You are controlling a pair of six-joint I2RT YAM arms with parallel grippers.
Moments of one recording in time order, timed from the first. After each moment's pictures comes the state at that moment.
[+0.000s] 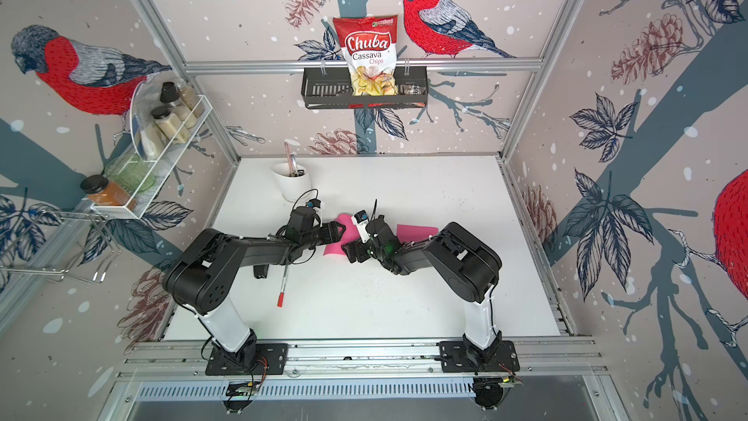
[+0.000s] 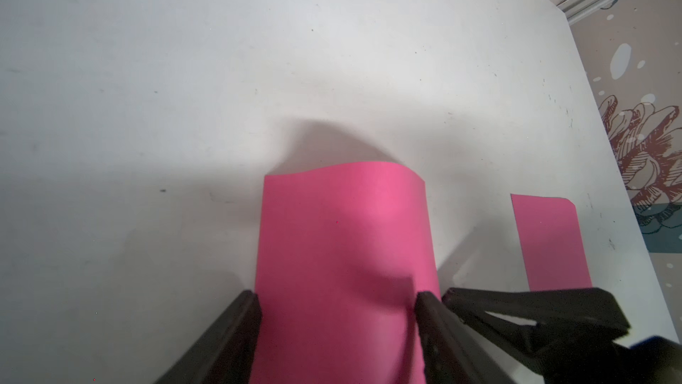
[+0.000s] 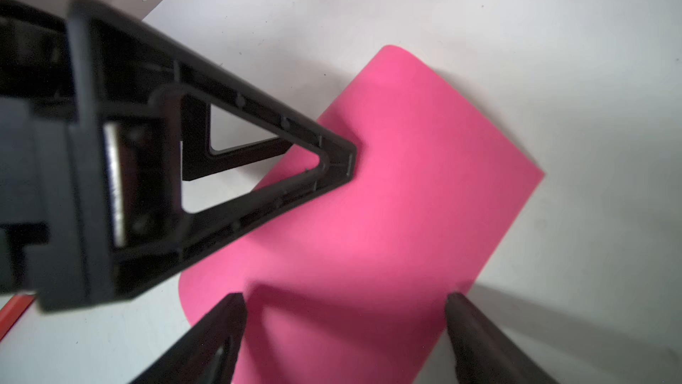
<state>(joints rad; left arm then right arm) -0.42 1.76 0.69 0.33 0.21 -0.55 0.84 1.93 0.83 0.49 -0.16 0.26</state>
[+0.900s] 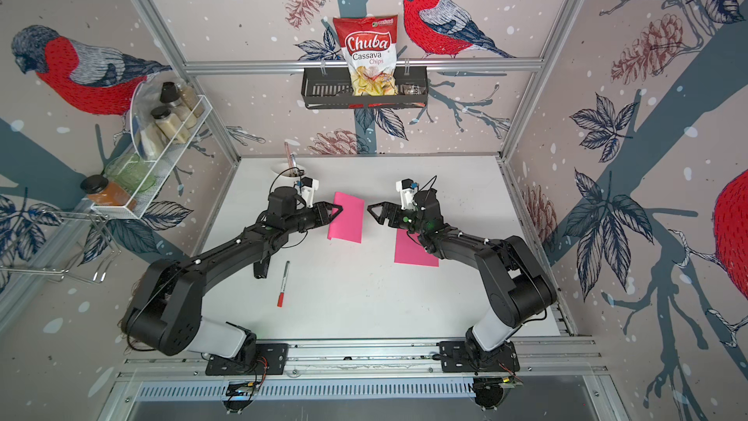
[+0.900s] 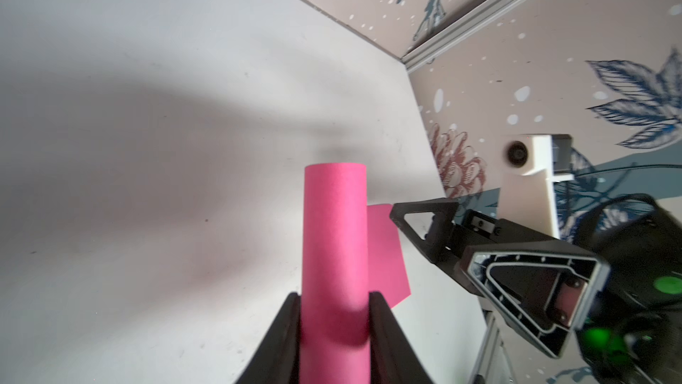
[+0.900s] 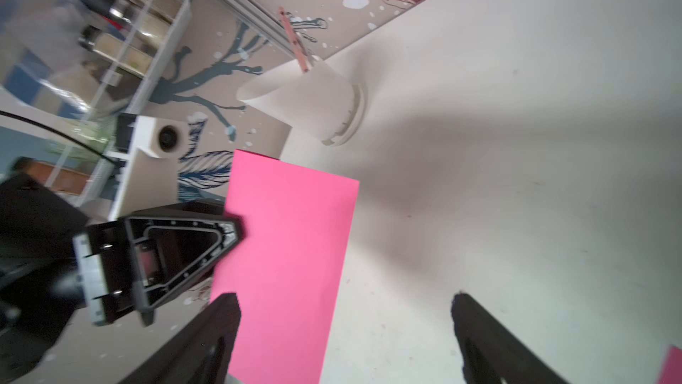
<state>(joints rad) -0.35 1.47 0.80 0.23 0.55 -0.69 0.49 1.62 0.76 0.55 -0.60 0.74</state>
